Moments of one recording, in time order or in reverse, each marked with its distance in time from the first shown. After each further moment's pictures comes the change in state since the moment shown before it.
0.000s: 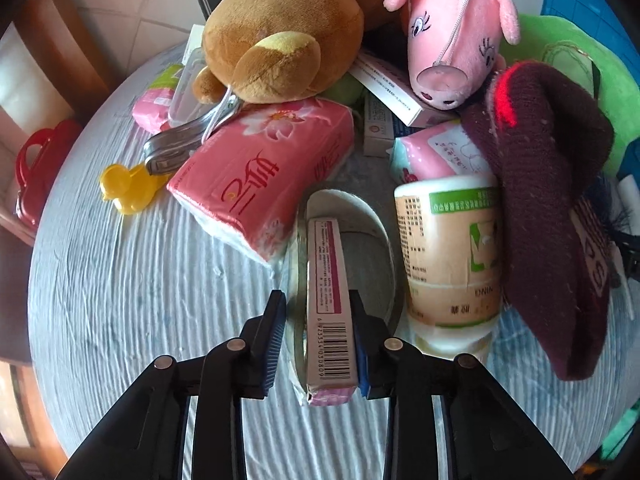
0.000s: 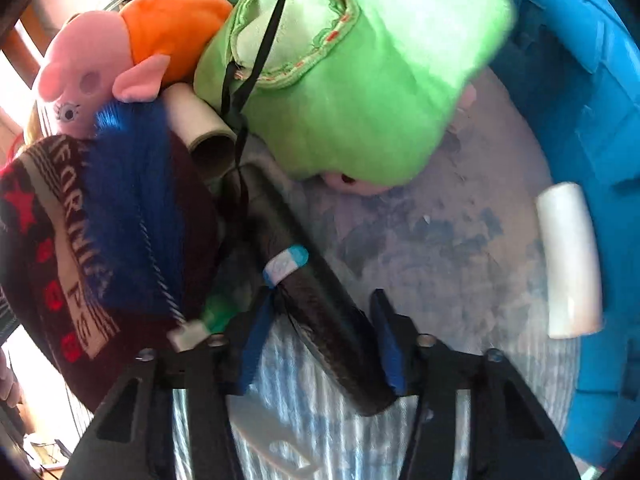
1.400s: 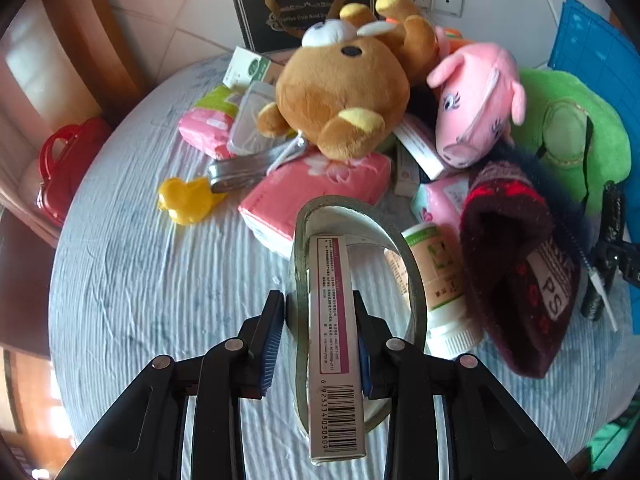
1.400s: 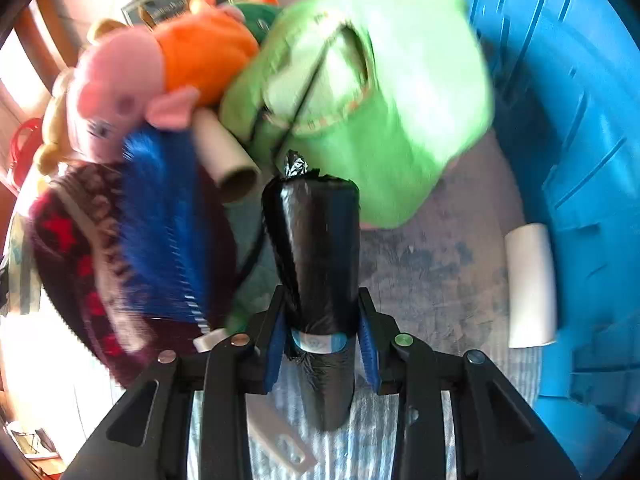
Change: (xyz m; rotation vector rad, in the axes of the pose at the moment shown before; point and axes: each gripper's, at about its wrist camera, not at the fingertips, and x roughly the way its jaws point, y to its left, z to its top) left arm -0.066 0.037 0.007 -0.067 -0.079 0.009; right arm -0.034 0.018 0.032 -0.063 -0.072 -0.029
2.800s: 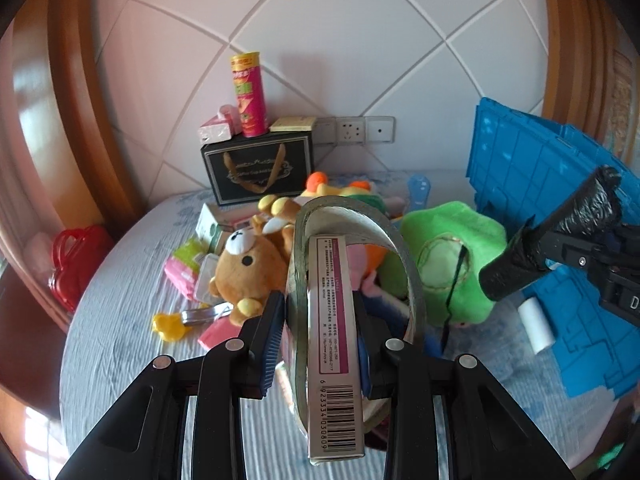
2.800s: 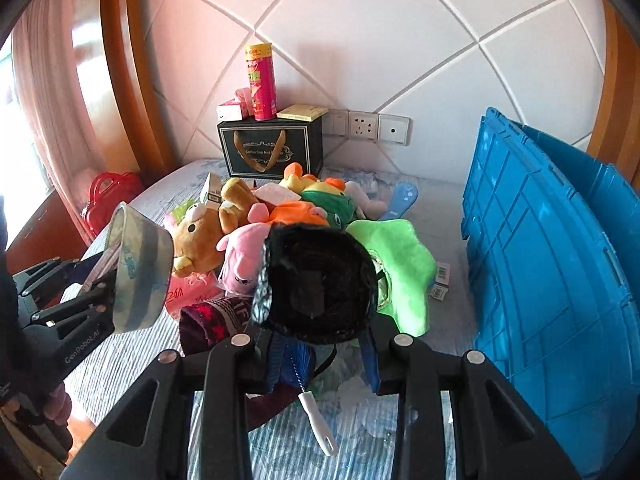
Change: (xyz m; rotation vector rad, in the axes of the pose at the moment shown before) left arm -0.115 -0.085 0.048 0.046 -0.402 -0.052; right arm -0.210 0.019 0.025 -0.132 -0.392 0.109
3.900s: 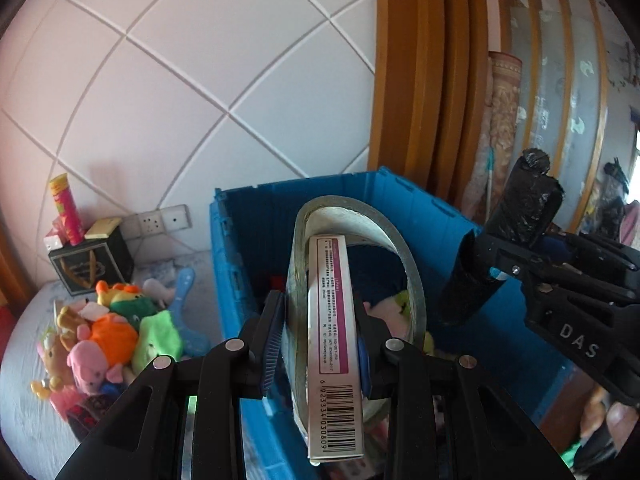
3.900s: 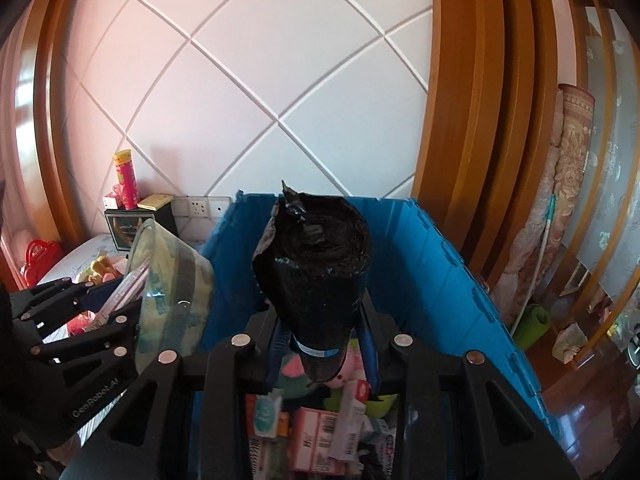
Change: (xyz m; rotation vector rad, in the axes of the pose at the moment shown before) left arm -0.108 -0.376 0.117 0.105 -0.123 -0.294; right arm -0.184 -0.314 -0.013 0.068 -0.212 -0.265
